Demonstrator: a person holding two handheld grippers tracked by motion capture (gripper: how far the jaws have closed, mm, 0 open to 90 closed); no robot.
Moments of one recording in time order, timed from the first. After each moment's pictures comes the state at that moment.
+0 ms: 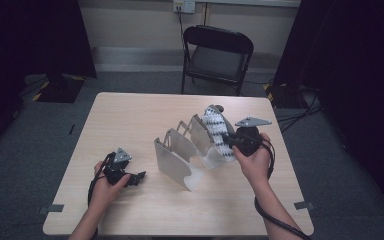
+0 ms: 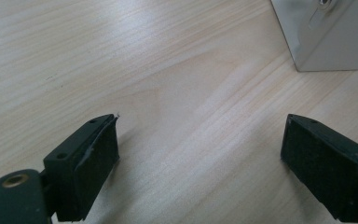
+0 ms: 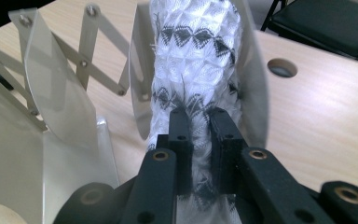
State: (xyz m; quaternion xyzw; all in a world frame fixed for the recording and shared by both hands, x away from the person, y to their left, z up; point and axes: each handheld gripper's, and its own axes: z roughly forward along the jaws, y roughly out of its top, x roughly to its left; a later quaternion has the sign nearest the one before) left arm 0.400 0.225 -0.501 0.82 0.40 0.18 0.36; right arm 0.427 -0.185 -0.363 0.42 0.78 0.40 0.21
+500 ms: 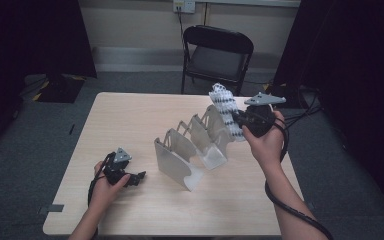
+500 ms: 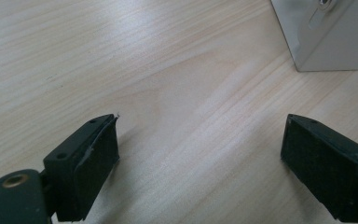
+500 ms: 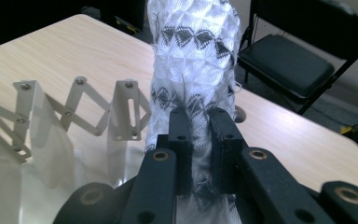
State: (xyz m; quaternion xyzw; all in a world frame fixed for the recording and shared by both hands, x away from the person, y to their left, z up) left arm 0.400 0.224 -0.502 0.82 0.41 0.18 0.36; right arm 0.433 -0.193 -0.293 0.39 0.78 0.40 0.28
